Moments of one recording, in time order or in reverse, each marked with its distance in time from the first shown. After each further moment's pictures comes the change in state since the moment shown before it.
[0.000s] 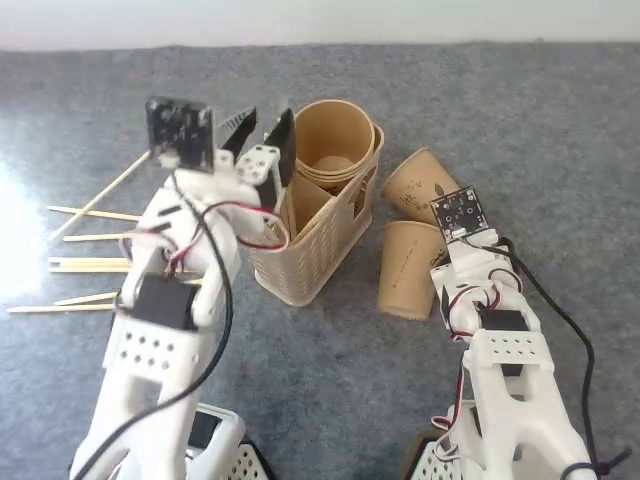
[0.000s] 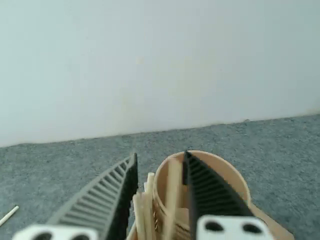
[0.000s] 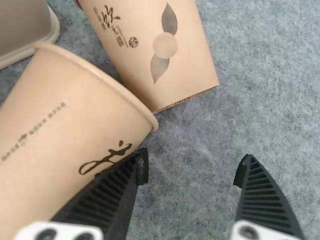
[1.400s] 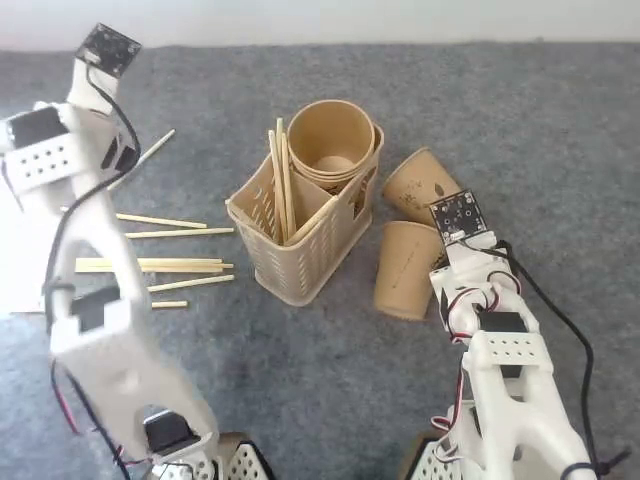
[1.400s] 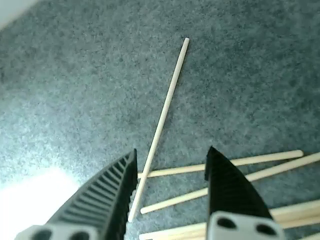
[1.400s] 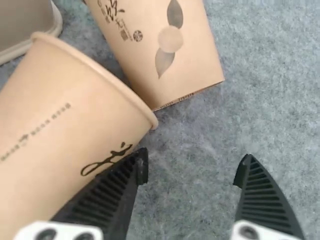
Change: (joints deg) left arm -36.7 73.1 -72.4 43.7 -50.4; right arm -0.3 0.1 0.9 -0.4 0.0
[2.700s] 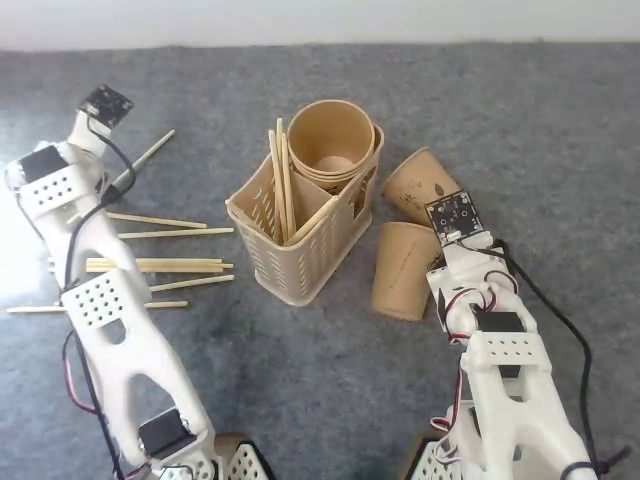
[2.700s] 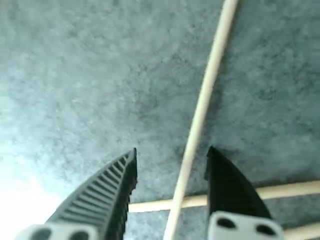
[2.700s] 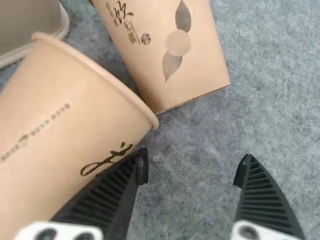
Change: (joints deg) left arm -7.1 49.2 -49.1 3.7 -13.7; right arm -1.0 0.0 0.0 0.0 0.0
